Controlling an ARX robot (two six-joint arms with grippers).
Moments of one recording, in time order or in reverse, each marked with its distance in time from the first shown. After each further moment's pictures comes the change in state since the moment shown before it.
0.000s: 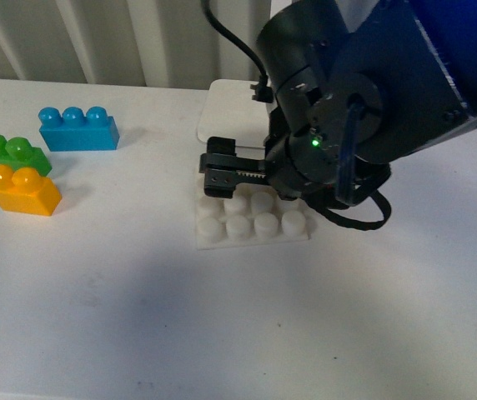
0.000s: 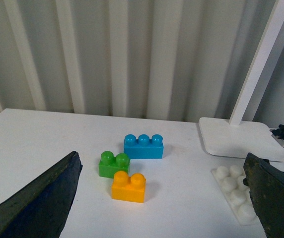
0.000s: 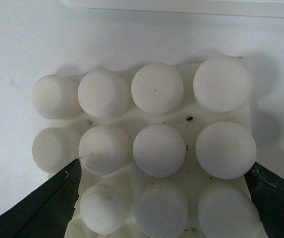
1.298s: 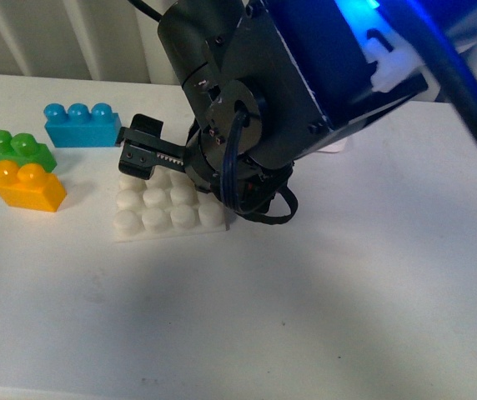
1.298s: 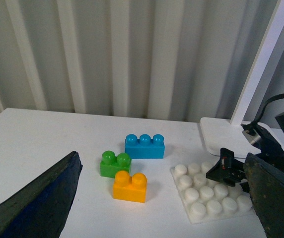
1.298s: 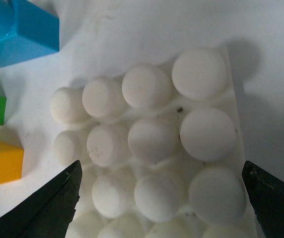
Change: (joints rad) left arm 0.000 0.000 0.000 0.000 0.000 0.000; right arm 0.095 0.053 0.110 0.046 -0.030 0.249
